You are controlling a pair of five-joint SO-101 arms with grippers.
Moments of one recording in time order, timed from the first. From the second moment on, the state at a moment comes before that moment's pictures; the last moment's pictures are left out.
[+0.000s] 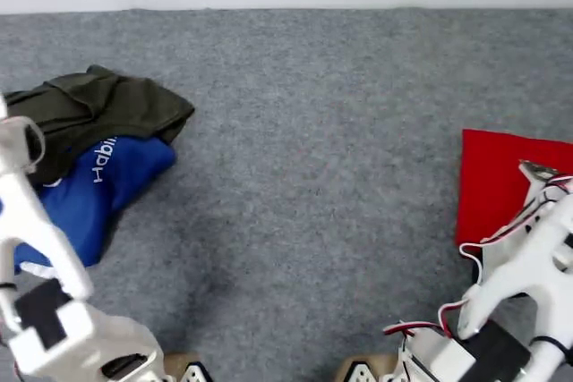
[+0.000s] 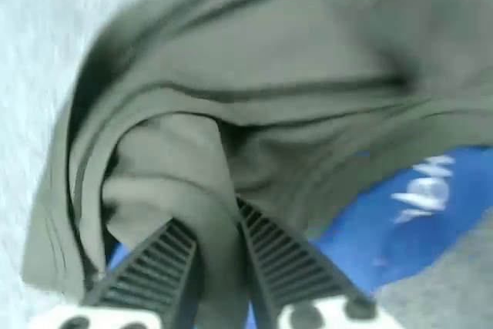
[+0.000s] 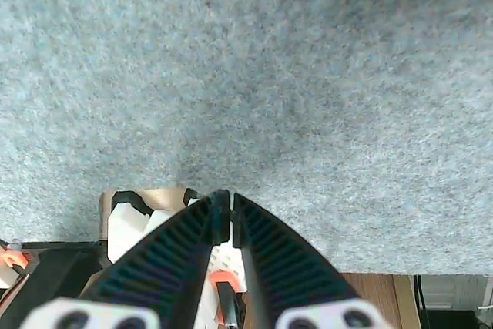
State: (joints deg) left arm -36.1 -0.4 -1.8 73.1 -13.3; right arm 41.1 -13.1 23.7 100.5 30.5
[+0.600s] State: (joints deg) left arm 14.8 -22.7 -1.5 74.5 0.5; right arm 41.1 -13.1 23.7 100.5 30.4
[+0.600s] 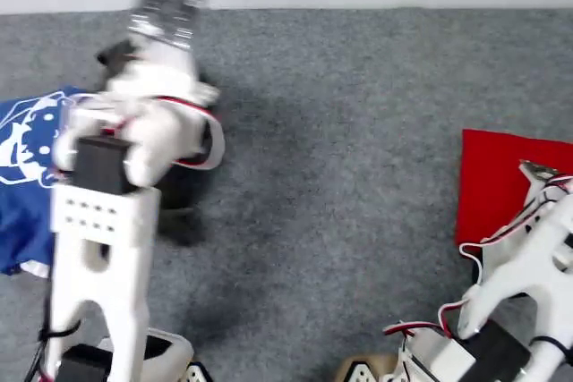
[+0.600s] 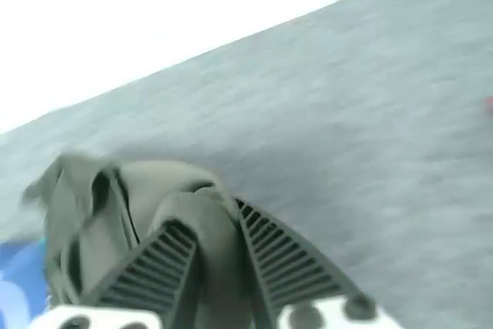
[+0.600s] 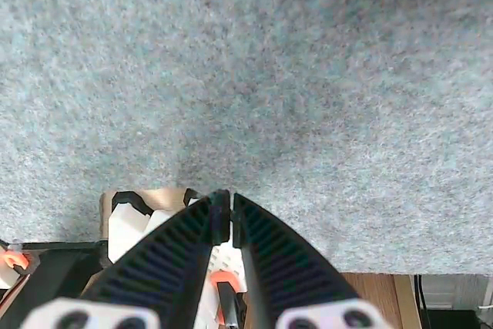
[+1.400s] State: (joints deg) left arm 33.1 -13.3 -9.5 90.2 5.1; right arm 41.1 -13.1 23.7 100.5 30.4
